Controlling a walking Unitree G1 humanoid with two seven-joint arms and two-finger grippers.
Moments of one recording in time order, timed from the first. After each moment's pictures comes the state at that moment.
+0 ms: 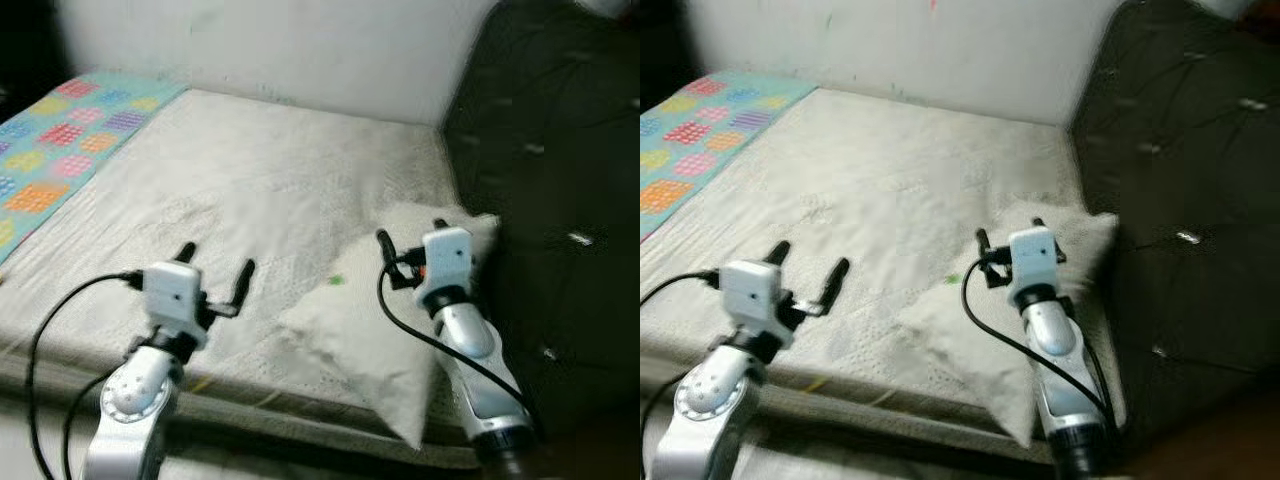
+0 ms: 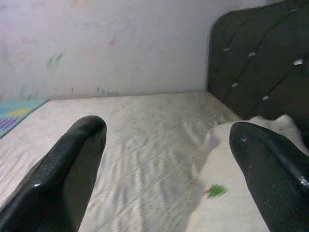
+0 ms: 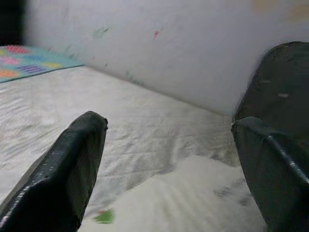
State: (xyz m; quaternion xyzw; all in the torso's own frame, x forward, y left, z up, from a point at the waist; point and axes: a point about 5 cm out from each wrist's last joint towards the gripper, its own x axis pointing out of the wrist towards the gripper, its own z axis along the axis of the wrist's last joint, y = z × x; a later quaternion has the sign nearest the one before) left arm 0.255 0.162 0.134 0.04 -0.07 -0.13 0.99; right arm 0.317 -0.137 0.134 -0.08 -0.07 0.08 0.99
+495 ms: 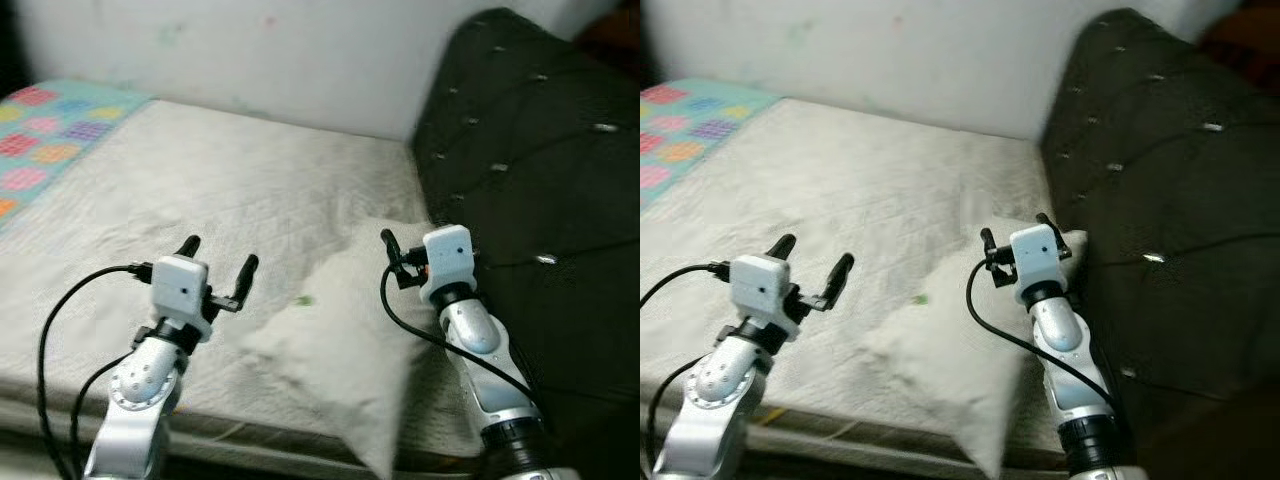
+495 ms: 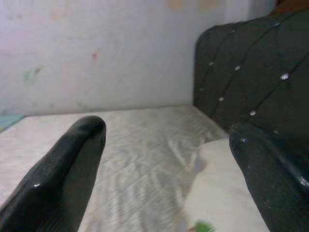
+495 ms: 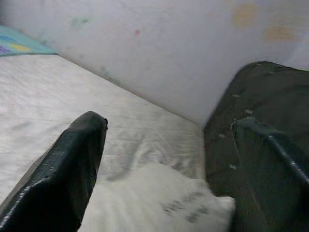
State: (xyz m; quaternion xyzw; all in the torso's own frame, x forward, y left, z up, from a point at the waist) left arm 0.267 0.155 0.131 0.05 -0.08 -0.13 0.99; right arm 0.322 -0.148 0.128 -0.13 -0.07 0.08 0.99
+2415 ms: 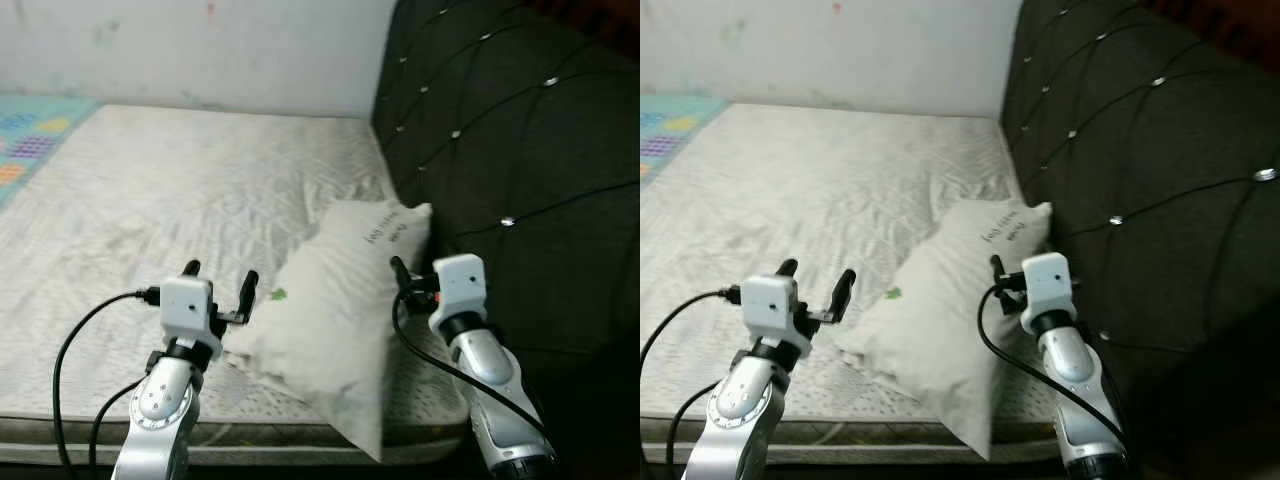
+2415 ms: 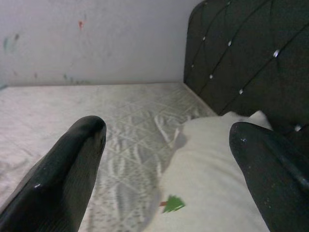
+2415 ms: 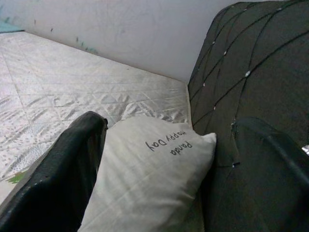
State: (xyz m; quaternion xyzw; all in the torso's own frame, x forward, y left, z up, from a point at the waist) left arm 0.258 0.152 0.110 0.01 -0.05 -0.07 1.00; right arm 0.298 -0.149 0.111 -0.09 -0.03 0.08 0.99
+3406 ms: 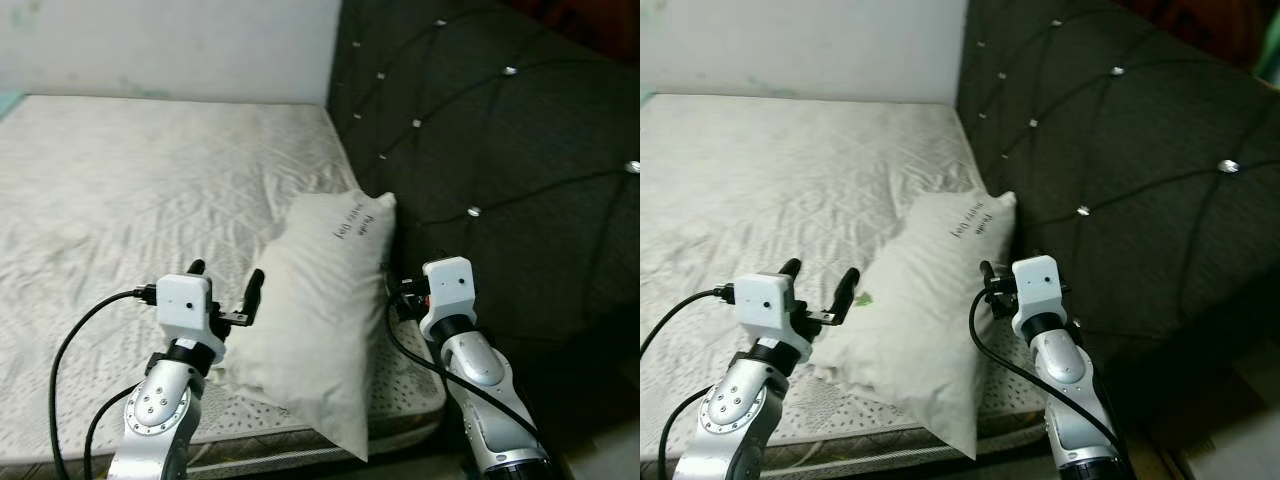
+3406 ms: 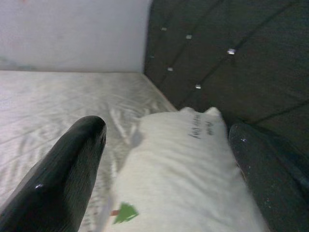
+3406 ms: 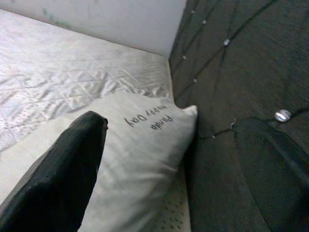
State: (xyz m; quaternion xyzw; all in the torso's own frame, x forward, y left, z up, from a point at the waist) left arm 0.245 0.143 0.123 -0.02 -0.03 -0.10 0.99; right arm 0.293 -0.144 0.106 -0.08 0.00 0.09 0.99
